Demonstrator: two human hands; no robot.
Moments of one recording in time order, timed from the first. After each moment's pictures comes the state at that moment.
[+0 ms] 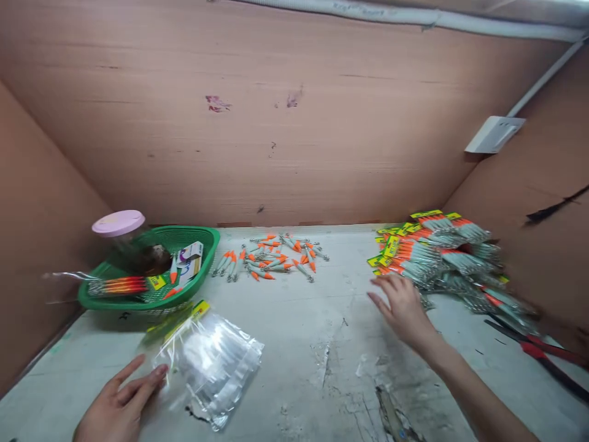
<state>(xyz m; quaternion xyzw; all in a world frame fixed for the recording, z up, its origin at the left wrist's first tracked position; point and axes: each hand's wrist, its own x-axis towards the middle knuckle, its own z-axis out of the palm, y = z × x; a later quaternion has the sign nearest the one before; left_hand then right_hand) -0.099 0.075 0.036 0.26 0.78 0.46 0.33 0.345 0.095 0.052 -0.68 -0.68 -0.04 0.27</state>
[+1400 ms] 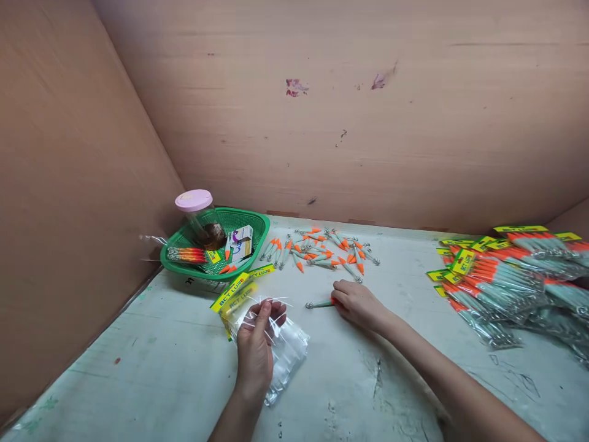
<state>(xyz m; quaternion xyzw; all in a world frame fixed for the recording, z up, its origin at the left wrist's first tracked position) -0.007 0.103 0.041 0.09 0.44 0.70 0.55 0.208 0.182 0.023 -0.44 -0.89 0.08 0.10</state>
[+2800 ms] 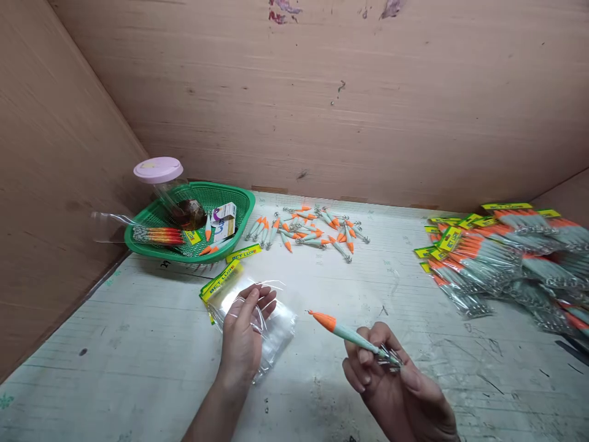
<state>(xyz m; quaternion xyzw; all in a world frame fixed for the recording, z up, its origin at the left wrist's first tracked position) -0.006 0.100 0.036 0.09 0.47 0.66 0.58 0.179 0.030 0.075 -0.26 -0.24 0.74 0.58</state>
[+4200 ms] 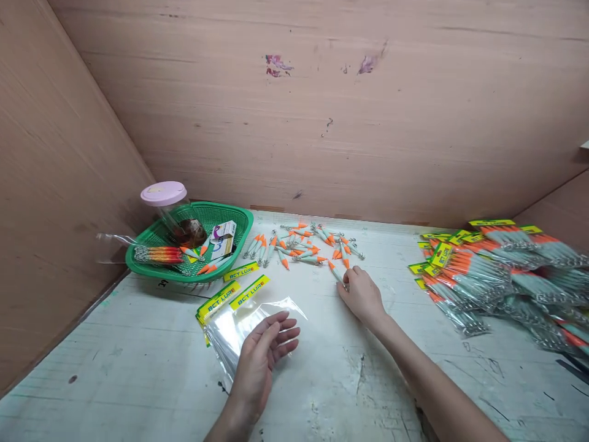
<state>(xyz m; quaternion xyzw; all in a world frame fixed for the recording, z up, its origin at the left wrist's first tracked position) 0.008 0.087 0.035 0.17 0.46 0.53 0.69 0.228 0.180 0.019 -0.70 -0.69 0.05 0.15</state>
